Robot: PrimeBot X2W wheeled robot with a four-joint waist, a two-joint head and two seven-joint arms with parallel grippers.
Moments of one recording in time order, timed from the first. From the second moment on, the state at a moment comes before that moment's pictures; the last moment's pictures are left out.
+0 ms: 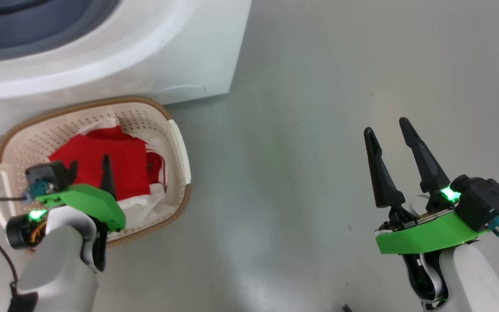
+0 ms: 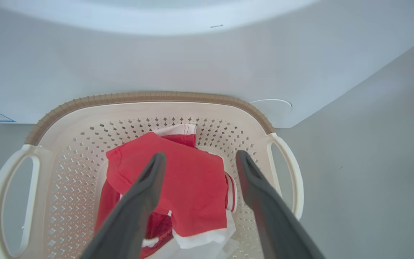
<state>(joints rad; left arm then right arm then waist) -0.77 0.14 -0.22 1.11 -0.50 0.02 -0.25 -0.23 -0.04 0.10 0.06 0.35 0.12 -0.26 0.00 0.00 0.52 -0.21</state>
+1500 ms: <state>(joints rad) -0.17 0.05 -0.03 0.15 -0.24 0.03 -0.25 -0.06 -0.04 -0.03 0.09 0.17 0.12 -0.26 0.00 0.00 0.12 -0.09</state>
